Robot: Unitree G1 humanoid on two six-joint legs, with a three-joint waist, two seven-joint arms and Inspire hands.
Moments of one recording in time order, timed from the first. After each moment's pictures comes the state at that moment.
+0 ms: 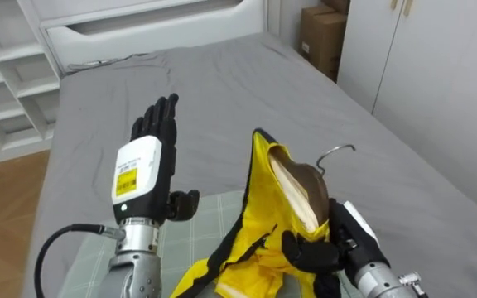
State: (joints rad) left arm -0.11 0.25 -0.23 0.22 0.74 0.00 0.45; right arm -0.01 -0.27 0.24 0.22 0.07 0.01 0.03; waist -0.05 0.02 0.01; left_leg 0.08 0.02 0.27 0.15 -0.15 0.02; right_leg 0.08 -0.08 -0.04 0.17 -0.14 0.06
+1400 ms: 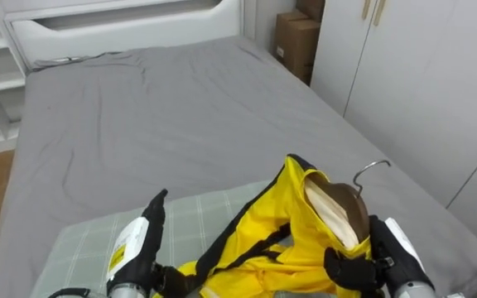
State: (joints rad) left arm 0.09 0.19 -0.16 0.26 0.50 -0.03 0.23; right arm 0.10 -0.23 0.04 0.18 -0.20 0.02 0.04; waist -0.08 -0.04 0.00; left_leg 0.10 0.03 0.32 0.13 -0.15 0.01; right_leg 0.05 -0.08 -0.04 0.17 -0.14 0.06
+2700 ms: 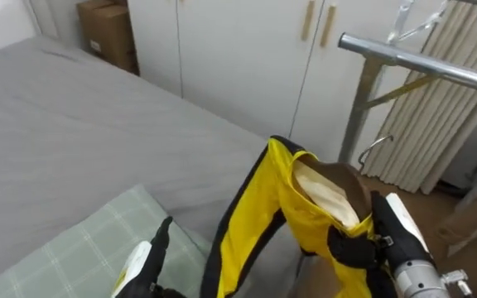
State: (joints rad) left arm 0.12 0.20 -0.16 0.34 0.37 -0.03 0.12; right arm 0.01 -0.23 0.08 0.16 -0.36 -0.03 -0.01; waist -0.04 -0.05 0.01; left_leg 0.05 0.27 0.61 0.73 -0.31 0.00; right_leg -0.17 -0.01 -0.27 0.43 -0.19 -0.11
